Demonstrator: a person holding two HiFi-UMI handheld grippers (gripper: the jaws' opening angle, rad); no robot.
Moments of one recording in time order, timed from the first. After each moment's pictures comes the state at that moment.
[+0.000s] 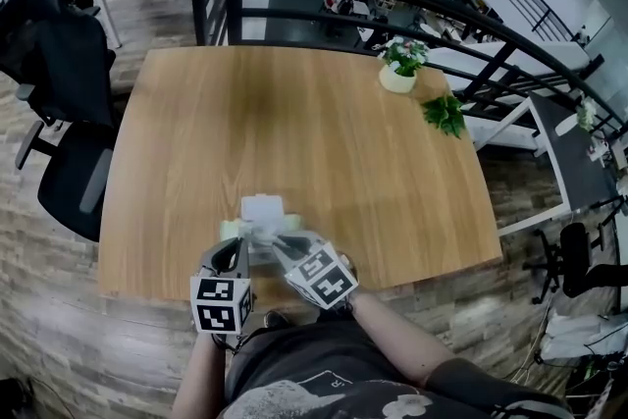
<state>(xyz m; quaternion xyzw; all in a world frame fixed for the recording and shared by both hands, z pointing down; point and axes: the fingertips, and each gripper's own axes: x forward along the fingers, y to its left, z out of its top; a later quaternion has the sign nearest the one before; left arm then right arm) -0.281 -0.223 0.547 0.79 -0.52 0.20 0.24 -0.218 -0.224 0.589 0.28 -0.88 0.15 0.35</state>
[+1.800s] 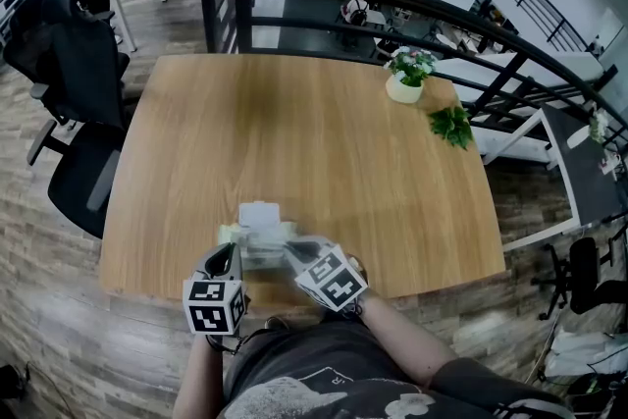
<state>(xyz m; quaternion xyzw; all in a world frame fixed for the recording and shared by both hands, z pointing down) -0.284 -0.220 0.549 0.76 -0.56 0.20 0.26 -0.185 -0.227 0.589 0.26 -0.89 0.14 0.36</state>
